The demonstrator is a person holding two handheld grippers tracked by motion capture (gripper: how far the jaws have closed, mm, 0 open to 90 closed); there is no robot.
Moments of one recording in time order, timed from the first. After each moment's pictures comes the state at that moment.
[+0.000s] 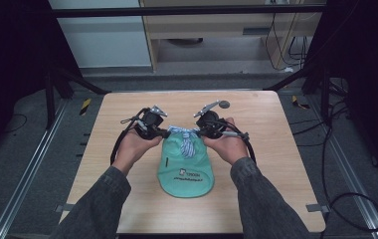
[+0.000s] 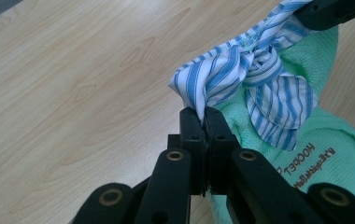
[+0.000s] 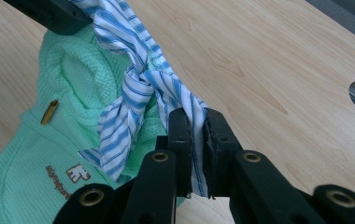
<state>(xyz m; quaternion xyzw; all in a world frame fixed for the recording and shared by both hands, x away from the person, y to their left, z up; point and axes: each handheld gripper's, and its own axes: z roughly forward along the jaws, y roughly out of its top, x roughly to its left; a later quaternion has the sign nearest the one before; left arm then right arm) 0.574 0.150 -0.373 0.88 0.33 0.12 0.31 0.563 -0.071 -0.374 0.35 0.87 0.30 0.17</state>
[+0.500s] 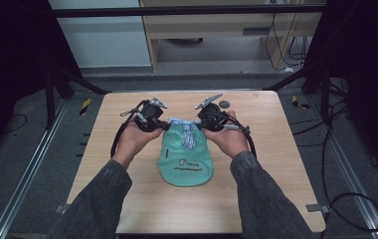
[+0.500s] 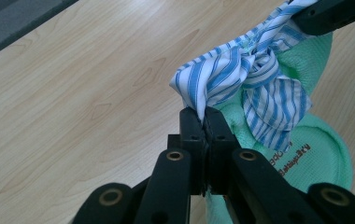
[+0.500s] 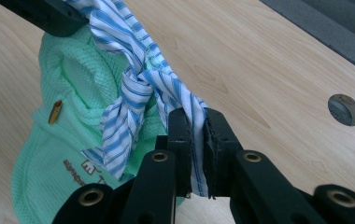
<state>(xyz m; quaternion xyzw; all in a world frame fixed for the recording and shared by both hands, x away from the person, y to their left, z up) 0.583 0.150 -0.360 0.88 0.33 0.14 0.32 0.575 -0.074 -0.362 0.36 0.86 0.31 0.18</state>
